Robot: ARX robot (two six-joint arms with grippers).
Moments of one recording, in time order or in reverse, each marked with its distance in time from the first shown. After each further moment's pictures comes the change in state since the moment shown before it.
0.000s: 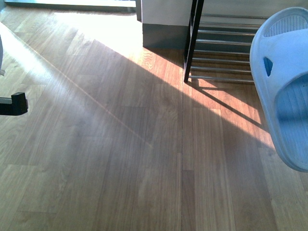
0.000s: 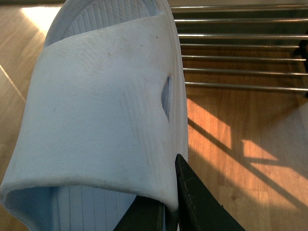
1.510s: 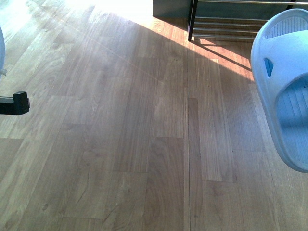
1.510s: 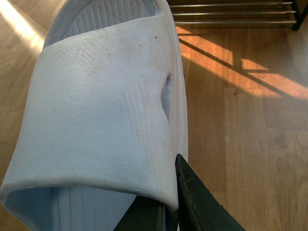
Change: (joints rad) left arm -0.002 0.002 0.001 0.001 0.001 -0.005; right arm -0.003 0.000 0.000 0.000 0.000 0.000
